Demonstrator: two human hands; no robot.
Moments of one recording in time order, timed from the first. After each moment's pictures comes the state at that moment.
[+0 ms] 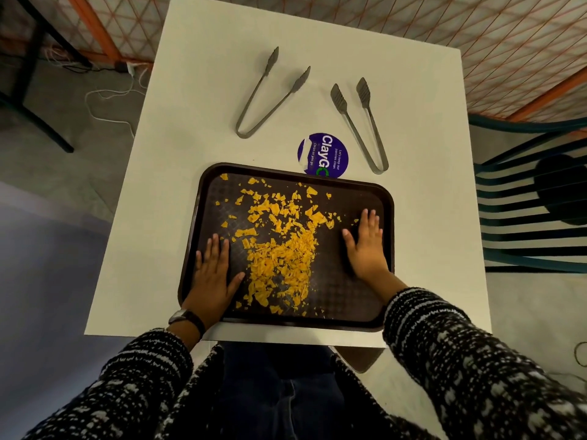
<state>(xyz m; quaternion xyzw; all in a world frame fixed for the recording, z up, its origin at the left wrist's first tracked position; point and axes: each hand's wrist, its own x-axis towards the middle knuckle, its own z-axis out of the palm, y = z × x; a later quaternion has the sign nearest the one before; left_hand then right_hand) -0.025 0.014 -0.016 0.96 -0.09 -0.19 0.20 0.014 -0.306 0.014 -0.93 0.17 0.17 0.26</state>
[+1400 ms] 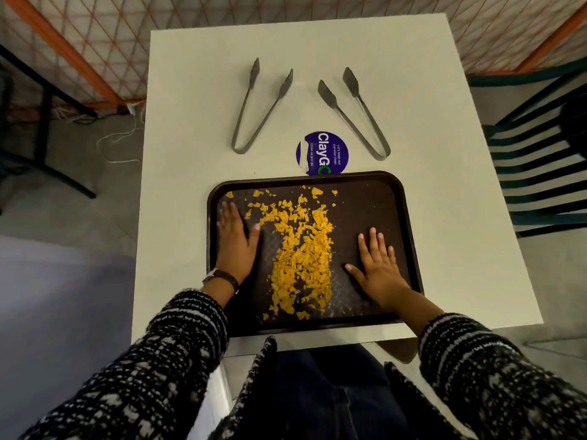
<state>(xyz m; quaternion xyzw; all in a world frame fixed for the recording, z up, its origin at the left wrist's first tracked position) 0.072 -0.020 0.017 0.93 0.01 -0.17 0.33 -0.040 -0.288 0.018 -0.94 0.09 0.29 0.17</state>
